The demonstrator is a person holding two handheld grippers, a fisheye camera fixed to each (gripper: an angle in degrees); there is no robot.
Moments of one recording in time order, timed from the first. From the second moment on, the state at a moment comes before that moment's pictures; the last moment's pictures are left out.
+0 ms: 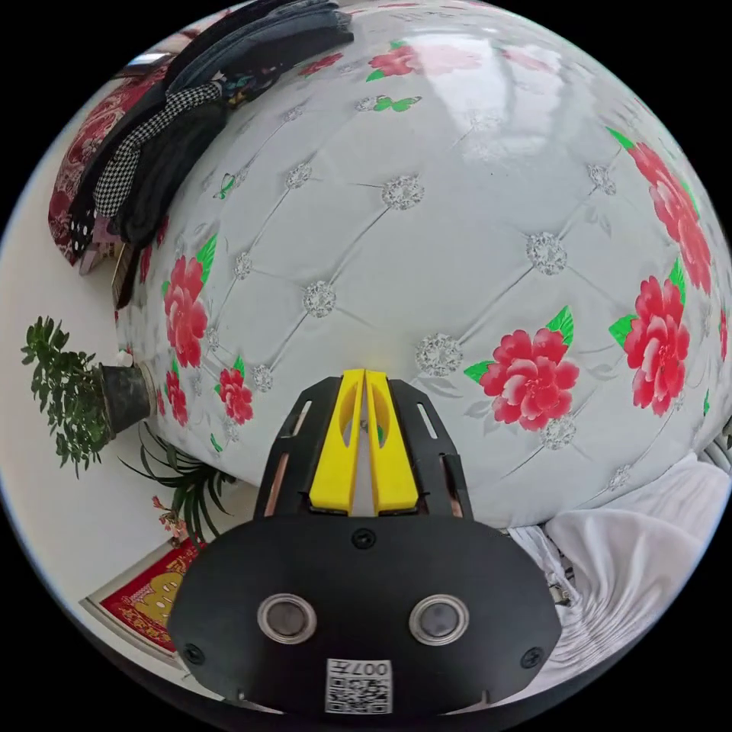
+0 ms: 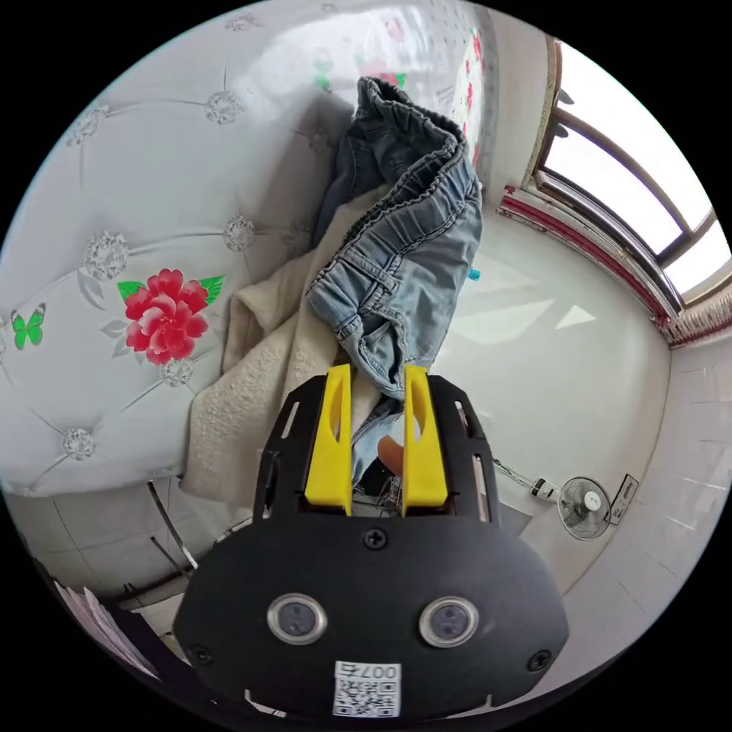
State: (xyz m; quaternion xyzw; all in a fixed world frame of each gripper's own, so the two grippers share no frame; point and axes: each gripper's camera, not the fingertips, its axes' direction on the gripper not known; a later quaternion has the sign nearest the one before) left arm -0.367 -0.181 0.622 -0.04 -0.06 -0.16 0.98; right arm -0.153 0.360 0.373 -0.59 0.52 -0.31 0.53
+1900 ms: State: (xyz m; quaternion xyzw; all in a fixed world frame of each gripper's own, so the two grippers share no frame) left arm -0.809 0.338 0.472 0.29 0.42 -0.35 0.79; right arm -0.249 0.438 0.295 -0.39 0.07 0.15 0.90
